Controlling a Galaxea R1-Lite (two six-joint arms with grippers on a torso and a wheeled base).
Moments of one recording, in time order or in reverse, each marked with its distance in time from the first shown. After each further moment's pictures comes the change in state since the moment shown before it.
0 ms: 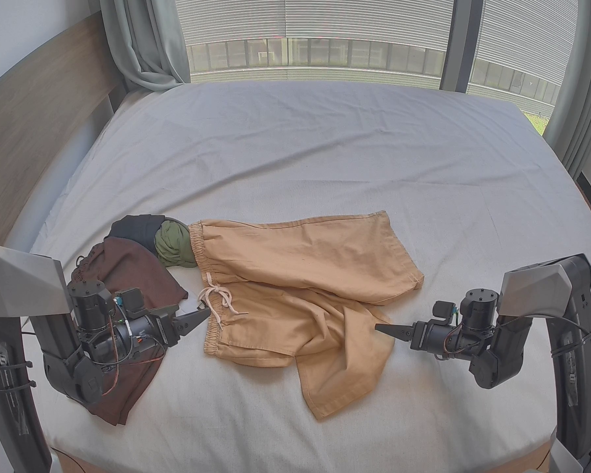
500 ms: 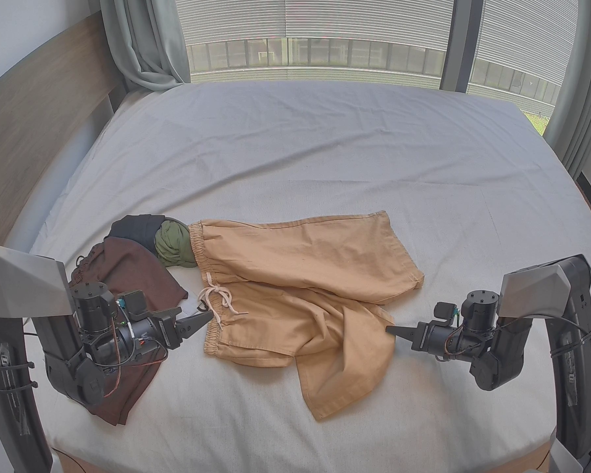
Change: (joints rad) left arm -0.009 0.010 0.003 0.000 0.001 0.000; right arm -0.004 -0.003 0.037 -0.034 -0.004 0.014
